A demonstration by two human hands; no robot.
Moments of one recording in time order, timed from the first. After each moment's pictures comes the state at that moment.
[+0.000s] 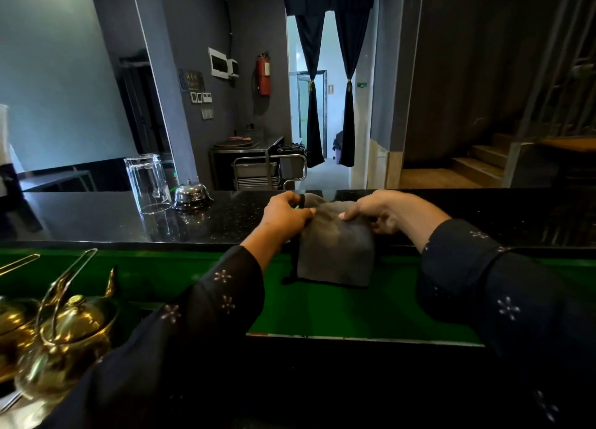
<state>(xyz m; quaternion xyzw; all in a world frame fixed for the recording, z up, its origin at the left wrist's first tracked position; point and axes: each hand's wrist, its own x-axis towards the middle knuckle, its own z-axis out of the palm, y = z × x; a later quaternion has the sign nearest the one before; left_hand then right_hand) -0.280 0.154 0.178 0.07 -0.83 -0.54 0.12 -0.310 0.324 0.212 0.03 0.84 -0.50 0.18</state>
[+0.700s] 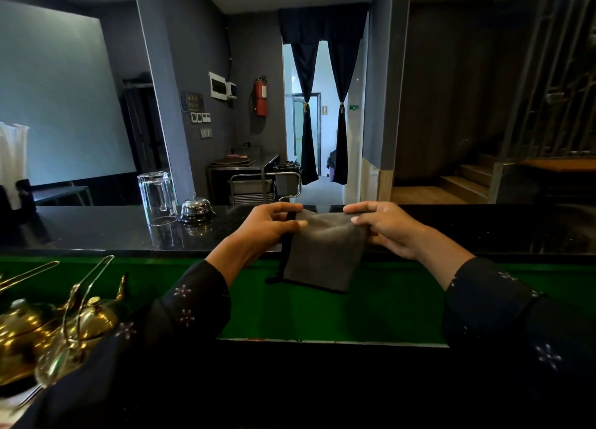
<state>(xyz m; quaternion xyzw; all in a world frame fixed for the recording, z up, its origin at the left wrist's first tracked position) -0.209 0.138 0.205 -0.06 -0.77 -0.63 0.04 -0.258 0.362 0.204 -0.12 0.74 -0.66 0.08</state>
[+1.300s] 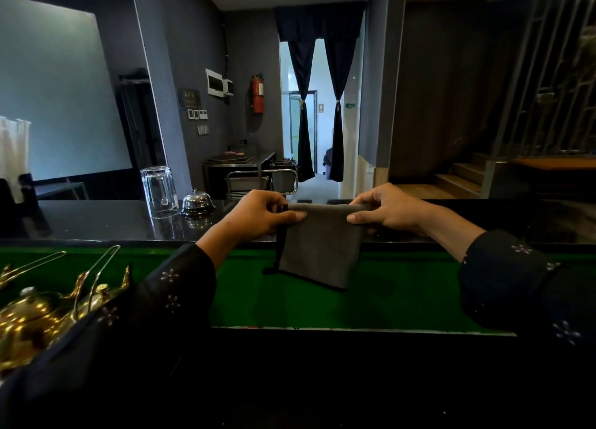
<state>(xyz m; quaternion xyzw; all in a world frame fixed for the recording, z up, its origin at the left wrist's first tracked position) -0.184 0.127 0.219 -0.12 -0.90 -0.40 0.13 -0.242 0.387 0.227 -0.28 0.87 -0.40 0.03</state>
